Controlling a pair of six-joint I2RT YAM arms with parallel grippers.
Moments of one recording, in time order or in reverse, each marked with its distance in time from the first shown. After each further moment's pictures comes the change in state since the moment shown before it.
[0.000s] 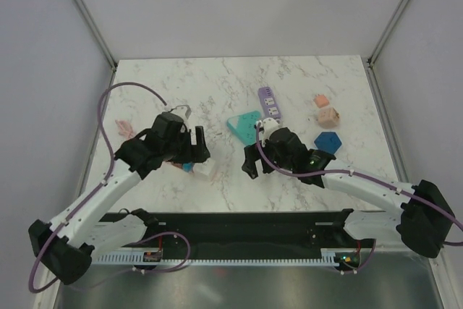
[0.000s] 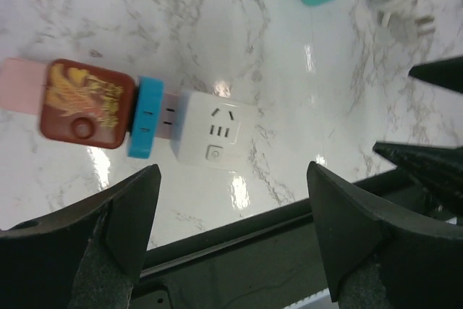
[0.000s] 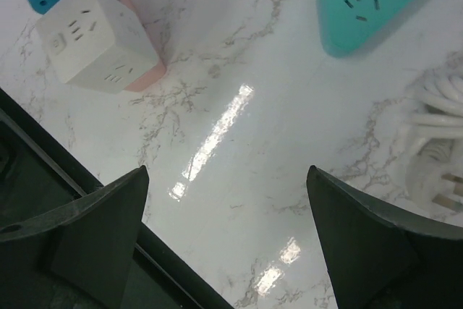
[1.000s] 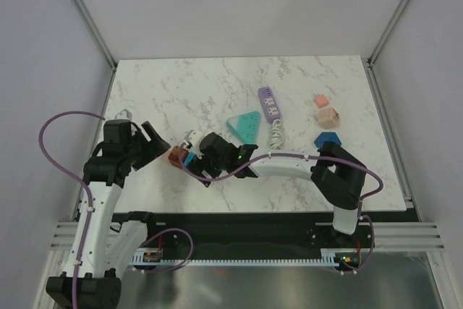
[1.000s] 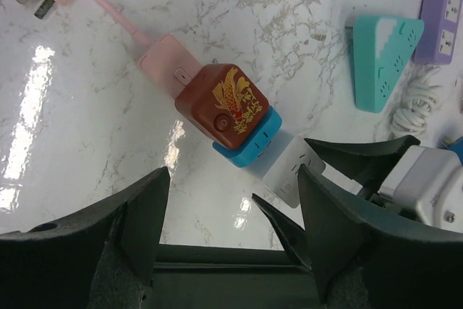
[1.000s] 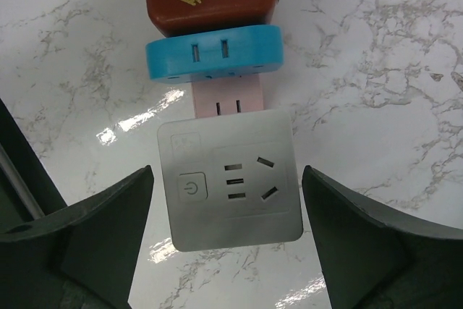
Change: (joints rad) left arm 0.554 -0.254 -0.056 -0.116 0.066 -0.087; right arm 0.275 0.668 0.518 0.064 0.041 -0.290
